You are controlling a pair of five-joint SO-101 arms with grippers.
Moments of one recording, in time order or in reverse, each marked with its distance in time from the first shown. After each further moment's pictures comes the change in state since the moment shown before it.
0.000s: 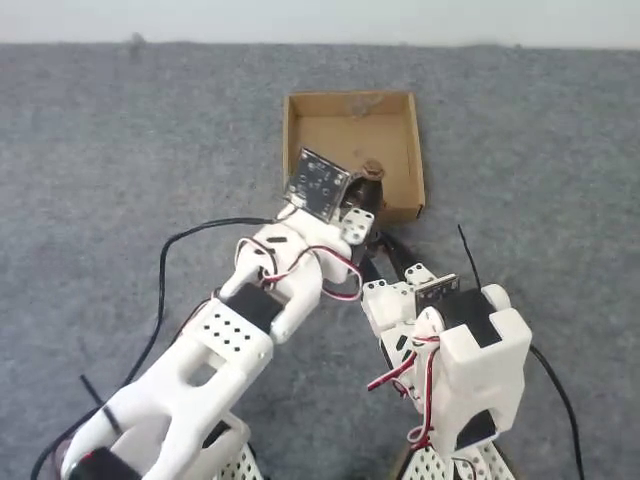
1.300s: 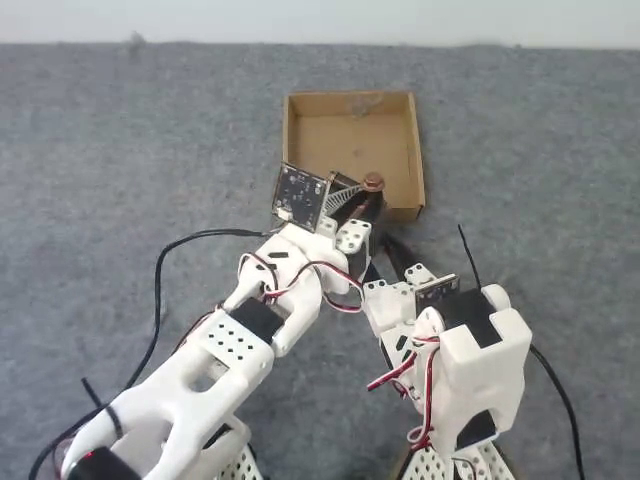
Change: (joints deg) left arm 0.5 0.0 7.6 -10.0 10.8; right arm 0.1 0.0 0.0 0.0 0.0
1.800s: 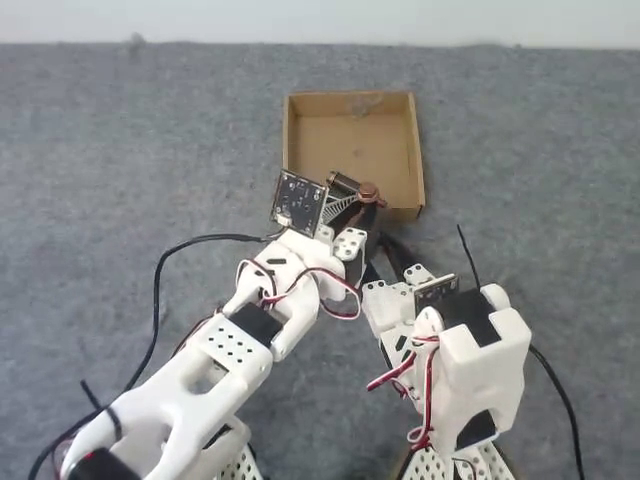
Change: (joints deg) left arm -0.2 0.0 3.4 -0.1 0.0; right arm -0.1 0.0 0.0 0.0 0.0
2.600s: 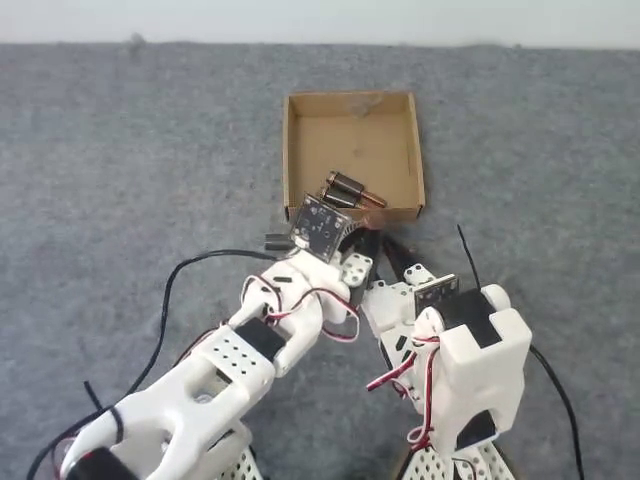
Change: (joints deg) left arm 3.8 -0.4 5.4 -0.4 -5.5; right arm 0.0 0.0 0.0 0.0 0.2
